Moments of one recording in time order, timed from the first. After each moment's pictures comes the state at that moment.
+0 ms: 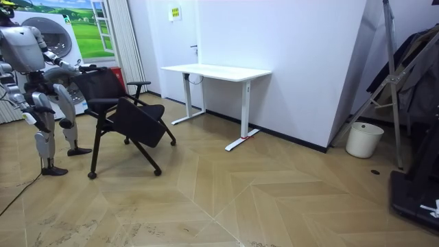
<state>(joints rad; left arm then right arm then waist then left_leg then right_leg) 0.01 0.25 -0.31 0.40 1.02 -0.01 0.51 0.01 -0.24 0.00 1.35 0.39 0.00 0.16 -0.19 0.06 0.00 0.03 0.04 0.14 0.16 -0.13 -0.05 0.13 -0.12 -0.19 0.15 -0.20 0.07</state>
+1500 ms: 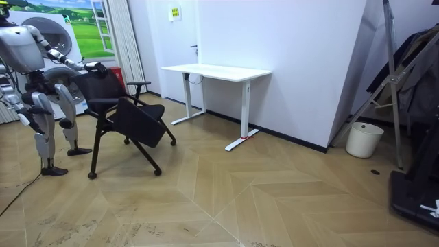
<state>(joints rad) -0.16 0.27 -0.30 0.64 1.12 0.06 0.52 0.06 -0.26 -0.07 1.28 0.33 0.02 0.14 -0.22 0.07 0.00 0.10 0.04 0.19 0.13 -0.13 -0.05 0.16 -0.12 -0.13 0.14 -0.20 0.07</state>
